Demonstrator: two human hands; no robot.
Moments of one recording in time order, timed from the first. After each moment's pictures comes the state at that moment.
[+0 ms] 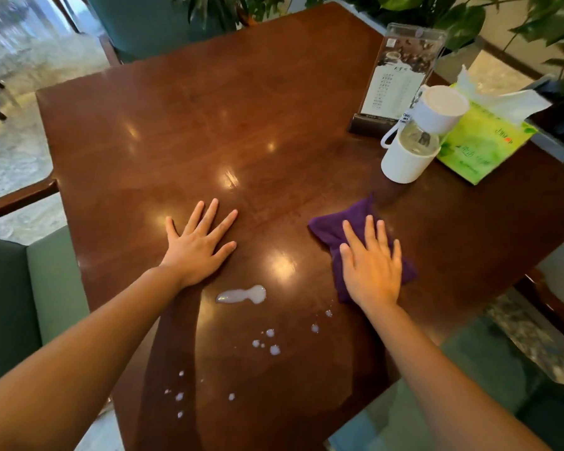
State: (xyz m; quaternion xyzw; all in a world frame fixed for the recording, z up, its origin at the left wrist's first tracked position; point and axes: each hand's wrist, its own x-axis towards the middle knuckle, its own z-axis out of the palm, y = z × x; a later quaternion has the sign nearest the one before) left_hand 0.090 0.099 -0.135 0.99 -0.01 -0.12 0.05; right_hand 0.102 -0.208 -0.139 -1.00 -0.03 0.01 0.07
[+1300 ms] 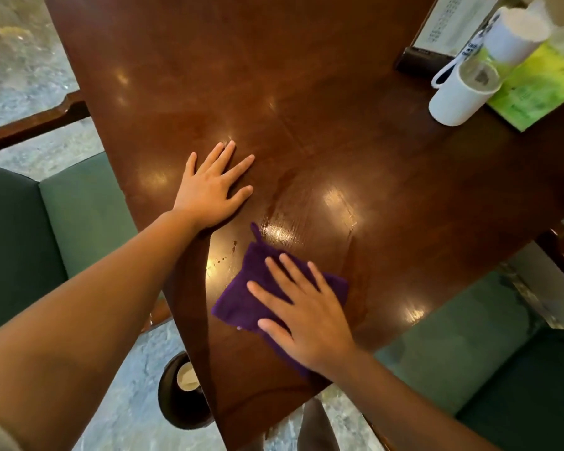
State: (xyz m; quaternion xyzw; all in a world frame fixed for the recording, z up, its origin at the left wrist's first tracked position) left_hand 0.053 0.148 -0.138 0.99 -0.05 -0.03 0.09; right_hand -0.084 -0.094 -0.134 -0.92 -0.37 0.05 0.09
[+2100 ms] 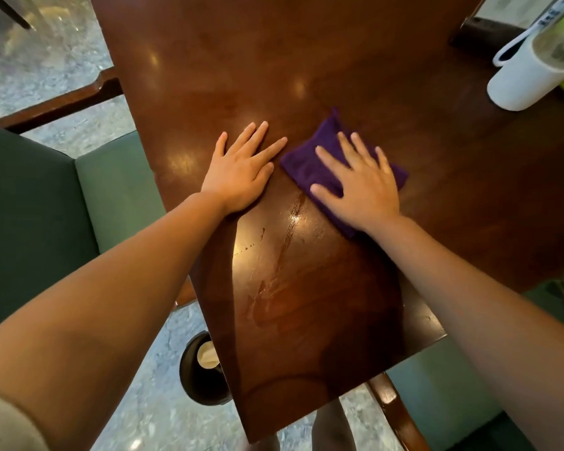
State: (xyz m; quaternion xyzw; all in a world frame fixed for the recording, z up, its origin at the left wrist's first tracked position) left_hand 0.057 0.151 -0.140 0.99 -0.05 -0.04 0.10; right_hand 0.087 -0.082 -0.135 -0.96 -0.26 0.02 0.07
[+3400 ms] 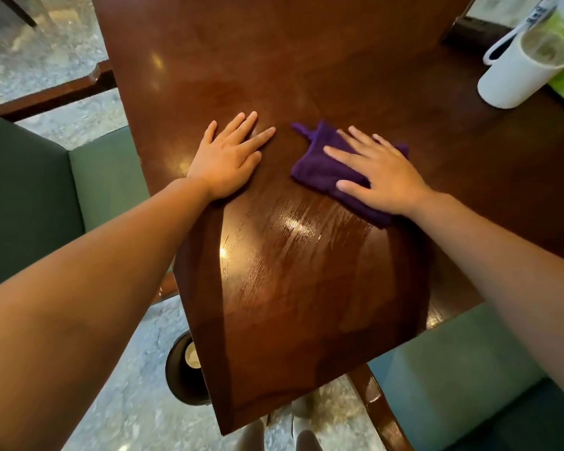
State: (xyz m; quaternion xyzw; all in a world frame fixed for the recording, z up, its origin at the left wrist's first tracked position) left_hand 0.055 0.149 -0.135 0.99 -0.05 -0.05 0.09; right_hand 0.120 -0.136 -0.132 -0.90 -0.42 0.05 0.10
